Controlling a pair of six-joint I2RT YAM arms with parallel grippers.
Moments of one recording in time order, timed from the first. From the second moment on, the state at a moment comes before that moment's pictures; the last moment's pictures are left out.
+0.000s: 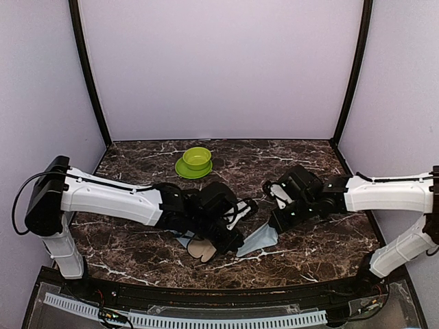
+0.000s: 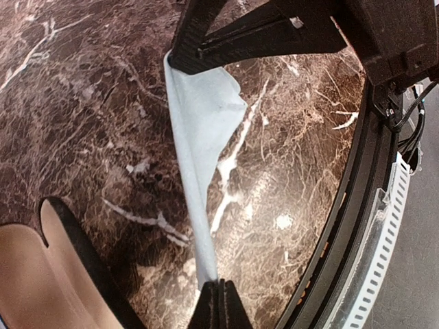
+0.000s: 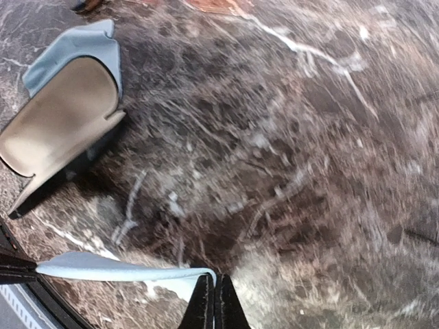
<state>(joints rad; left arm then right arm) -1.20 1.80 1.23 -0.33 0.12 -0.30 0.88 1.35 0.82 -0.49 0.00 0.36</state>
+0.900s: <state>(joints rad) -1.20 1.49 0.93 -0.34 -0.05 -0.61 0.91 1.81 1.32 -0.53 -0.22 0.15</state>
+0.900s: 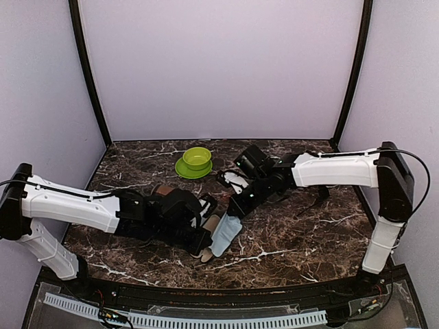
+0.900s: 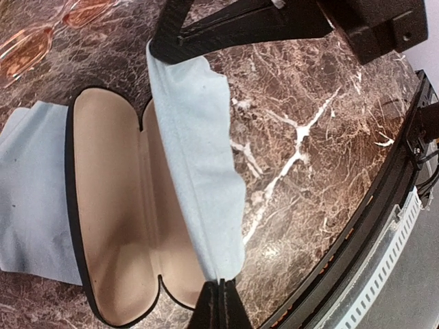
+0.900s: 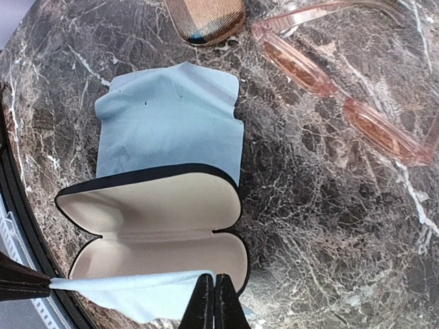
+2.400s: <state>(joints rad) -1.20 1.58 0.86 -0.33 -0.07 -0.64 0.95 1.97 1.43 -0.64 -0.20 0.12</state>
